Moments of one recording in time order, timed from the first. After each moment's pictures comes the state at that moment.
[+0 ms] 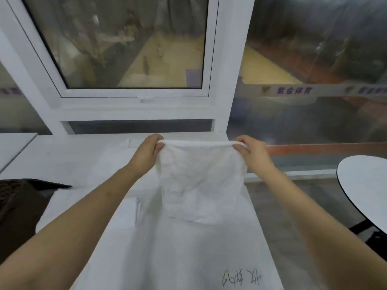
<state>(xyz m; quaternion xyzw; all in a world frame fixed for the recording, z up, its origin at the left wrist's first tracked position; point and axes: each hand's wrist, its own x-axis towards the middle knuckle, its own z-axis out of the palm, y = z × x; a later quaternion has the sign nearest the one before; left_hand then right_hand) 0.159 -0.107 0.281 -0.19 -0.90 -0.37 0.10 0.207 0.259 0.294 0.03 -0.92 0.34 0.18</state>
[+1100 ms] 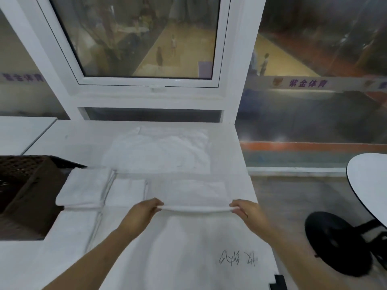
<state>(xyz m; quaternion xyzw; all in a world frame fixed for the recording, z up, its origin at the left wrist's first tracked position) 0.341 -0.153 0.126 -0.13 -0.94 -0.30 -0.02 0.358 0.269 0.130 0.11 -0.95 0.30 -0.02</state>
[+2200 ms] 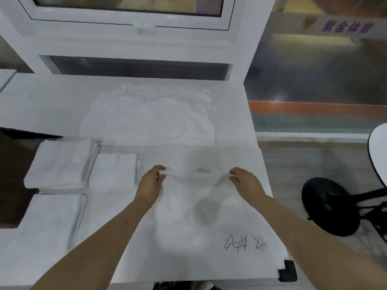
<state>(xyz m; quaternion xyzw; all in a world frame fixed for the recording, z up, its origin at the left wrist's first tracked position) 0.245 -0.114 0.026 0.06 -0.90 -0.43 -0.07 0.252 0.242 0.033 -0.01 -0.97 0.24 -0.10</state>
